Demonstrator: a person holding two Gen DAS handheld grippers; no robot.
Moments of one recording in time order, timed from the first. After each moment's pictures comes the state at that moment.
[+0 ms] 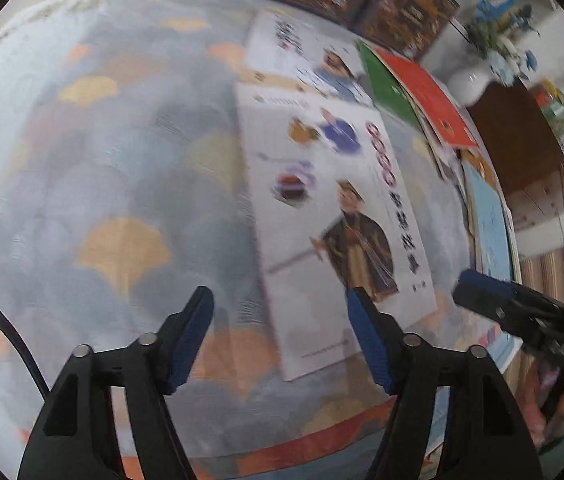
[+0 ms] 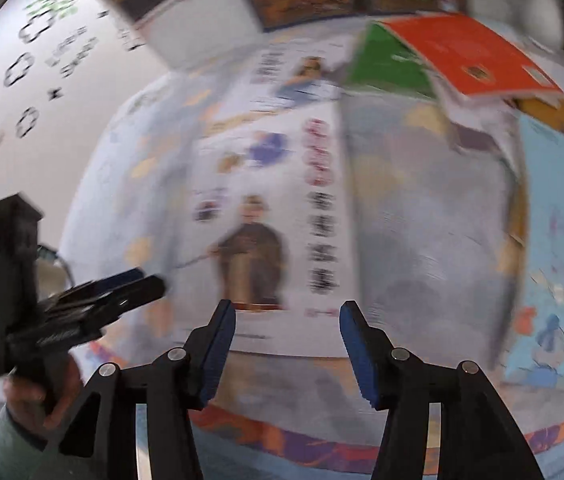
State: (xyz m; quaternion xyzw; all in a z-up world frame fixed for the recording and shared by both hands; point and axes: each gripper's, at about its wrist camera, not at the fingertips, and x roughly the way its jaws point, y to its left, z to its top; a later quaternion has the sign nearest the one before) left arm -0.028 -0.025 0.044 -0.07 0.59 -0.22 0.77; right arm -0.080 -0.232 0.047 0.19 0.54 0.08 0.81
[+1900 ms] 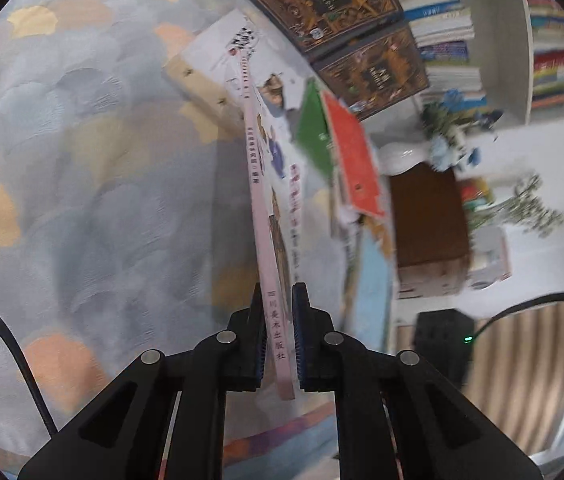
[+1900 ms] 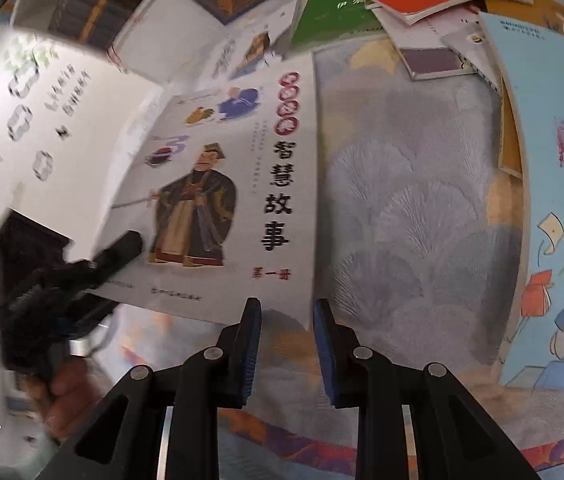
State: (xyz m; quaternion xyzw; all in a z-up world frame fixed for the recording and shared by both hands) left arm -0.012 -0.035 0.046 -0.34 0.56 -0.28 0.70; right arm -0.081 -0.292 0.010 0.32 0.57 0.14 0.74
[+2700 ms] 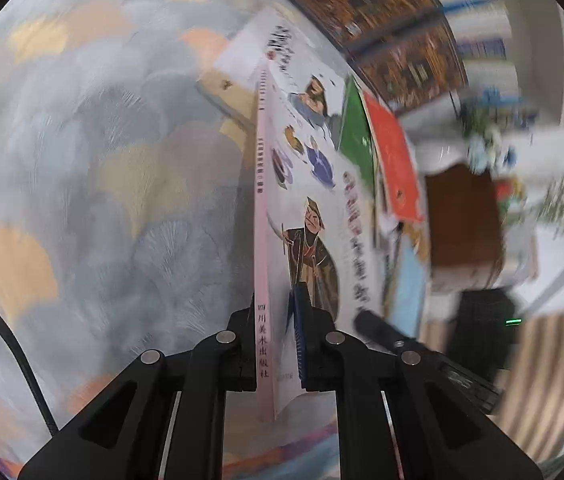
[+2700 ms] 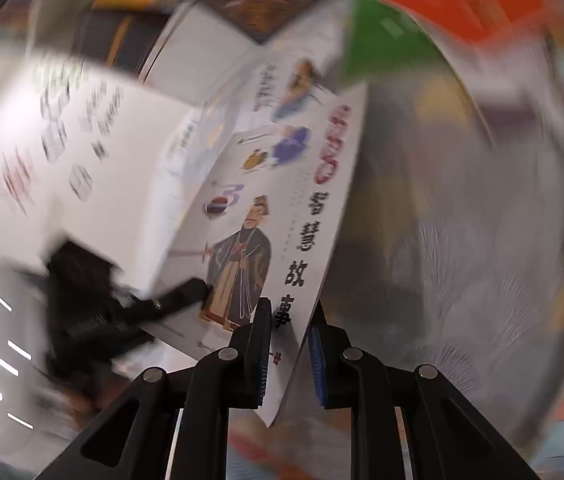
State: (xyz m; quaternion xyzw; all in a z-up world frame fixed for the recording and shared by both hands) left arm 0.017 -0.034 0.042 -0.26 0.60 -0.25 0.71; right arm -0.045 -0.282 0.030 0.30 0.53 0.18 0.77
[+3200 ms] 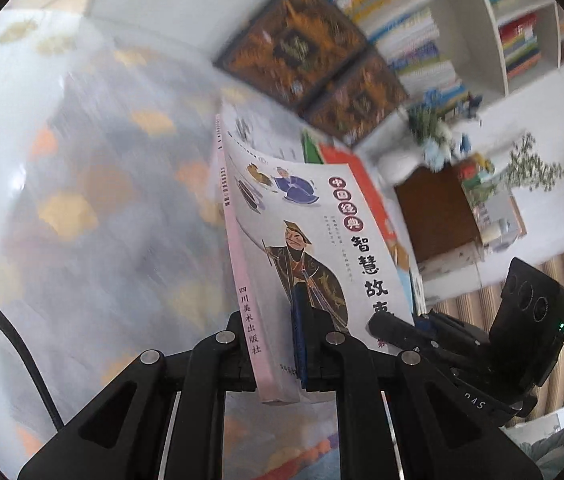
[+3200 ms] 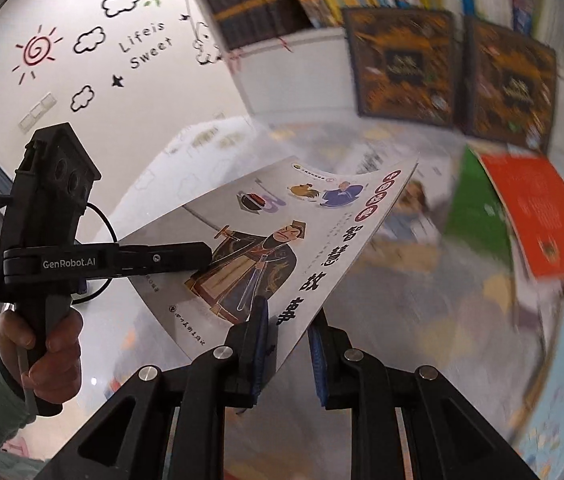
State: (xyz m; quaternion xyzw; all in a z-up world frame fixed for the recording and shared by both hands) left arm 0.058 0.051 0.115 -0.21 0.52 -0.32 0.77; right arm -0.014 -0.158 0.139 0.09 0.45 0.18 0.87
